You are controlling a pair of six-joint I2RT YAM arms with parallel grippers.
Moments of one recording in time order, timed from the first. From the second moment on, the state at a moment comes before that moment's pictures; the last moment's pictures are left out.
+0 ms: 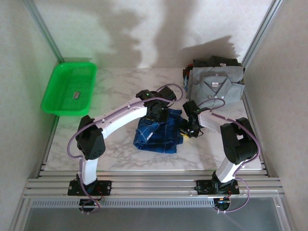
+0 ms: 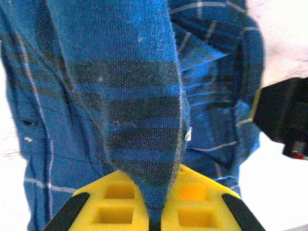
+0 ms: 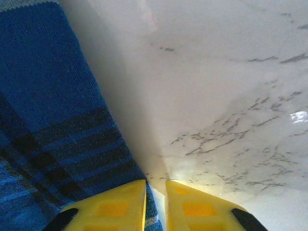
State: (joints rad) left arm -0.84 1.96 1.82 -1.09 -0.10 -0.64; right arm 0.42 1.69 0.95 -0.63 -0.16 0.82
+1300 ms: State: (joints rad) left arm -0.82 2.08 1.85 -0.76 0.26 -0.93; right arm 0.27 1.38 0.98 -0.74 -0.05 0.89
